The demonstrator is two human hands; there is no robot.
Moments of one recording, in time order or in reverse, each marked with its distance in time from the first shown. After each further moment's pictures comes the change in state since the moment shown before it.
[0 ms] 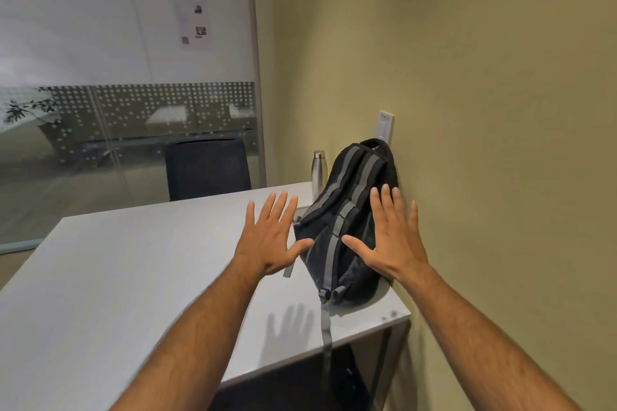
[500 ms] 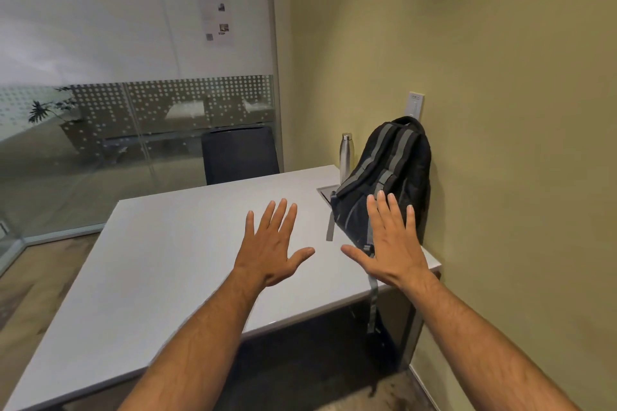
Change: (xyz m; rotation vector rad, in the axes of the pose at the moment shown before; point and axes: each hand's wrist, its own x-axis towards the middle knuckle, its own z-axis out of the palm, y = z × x) left_hand -0.201 -0.099 -0.037 -0.001 -0.071 -0.014; right_hand -0.133 -0.173 -0.017 -0.017 -0.031 -0.017
